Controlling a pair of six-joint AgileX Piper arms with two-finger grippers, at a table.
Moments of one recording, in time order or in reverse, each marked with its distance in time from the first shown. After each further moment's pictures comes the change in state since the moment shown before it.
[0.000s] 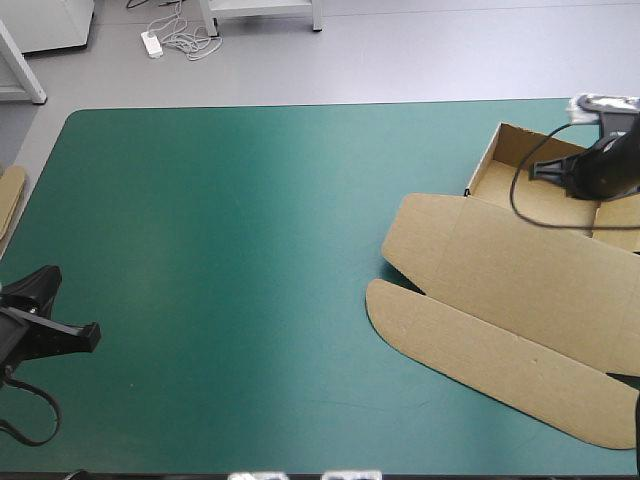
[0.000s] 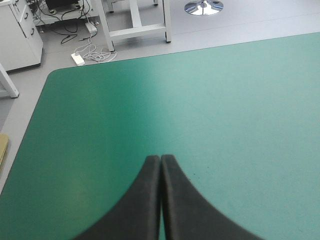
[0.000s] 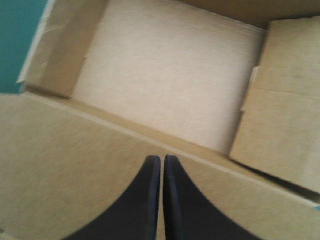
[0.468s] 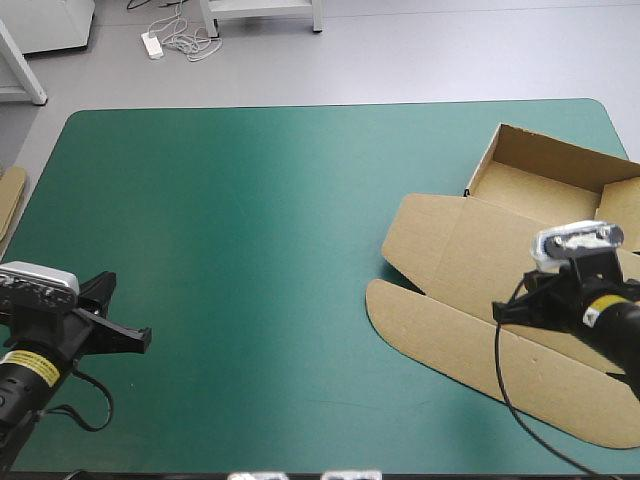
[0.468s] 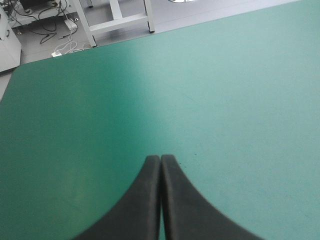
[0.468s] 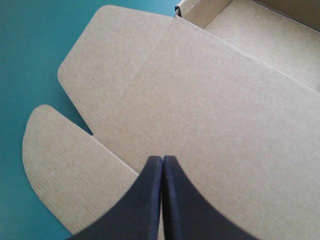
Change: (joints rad) left arm 0.000 0.006 0.270 -0.003 -0.250 0.000; right arm 0.323 -0.722 0.710 -0.028 -0.324 0.034
